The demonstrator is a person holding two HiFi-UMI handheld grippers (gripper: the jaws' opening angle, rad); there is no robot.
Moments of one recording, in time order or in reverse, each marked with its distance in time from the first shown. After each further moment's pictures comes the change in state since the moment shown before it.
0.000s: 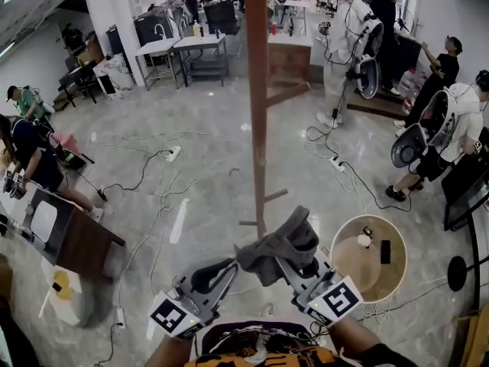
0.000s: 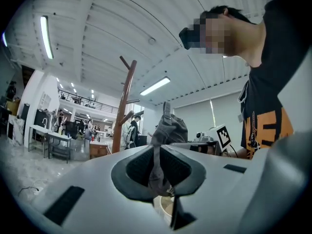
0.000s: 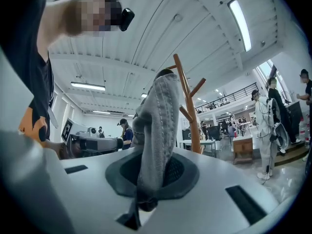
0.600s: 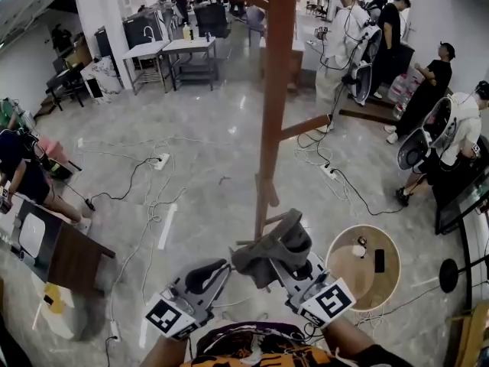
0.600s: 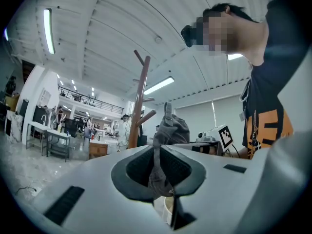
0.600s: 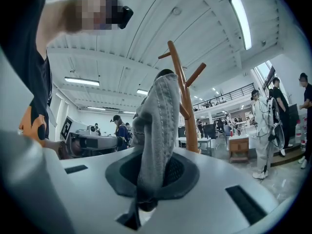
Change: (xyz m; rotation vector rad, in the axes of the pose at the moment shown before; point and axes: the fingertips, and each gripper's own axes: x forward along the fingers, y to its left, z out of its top) left arm 0.026 0.083 0.001 -0.027 0.010 -0.012; right arm 0.068 -0.045 -0.010 -0.006 0.040 -0.048
